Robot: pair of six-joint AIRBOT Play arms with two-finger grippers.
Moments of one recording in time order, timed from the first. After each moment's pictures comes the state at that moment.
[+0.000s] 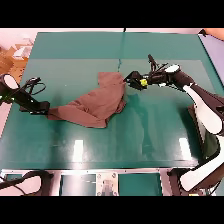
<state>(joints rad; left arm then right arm) 0.17 -1.34 1.04 1.40 -1.27 -1.34 0.07 -1.82 1.44 -0.54 0.98 1.23</state>
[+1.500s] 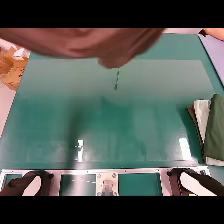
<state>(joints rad) 0.17 -0.85 1.91 1.36 -1.26 -1.36 -0.22 -1.05 1.85 -0.32 1.05 1.19</state>
